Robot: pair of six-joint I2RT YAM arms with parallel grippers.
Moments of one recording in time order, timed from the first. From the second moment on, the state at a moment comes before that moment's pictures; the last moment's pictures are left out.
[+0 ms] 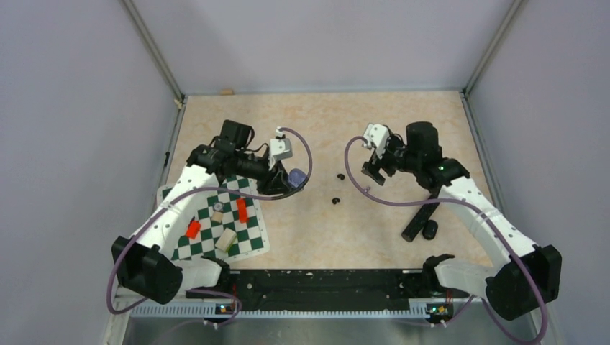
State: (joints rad) left arm -0.37 1.27 1.20 -0.86 0.92 0.64; right arm 0.37 1.13 0.96 -0.37 -0.44 -0.60
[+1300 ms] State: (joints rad) left arm -0.29 1.18 1.12 -0.85 0.98 0.69; right arm 0.42 1.40 0.86 -0.38 -0.15 -1.16
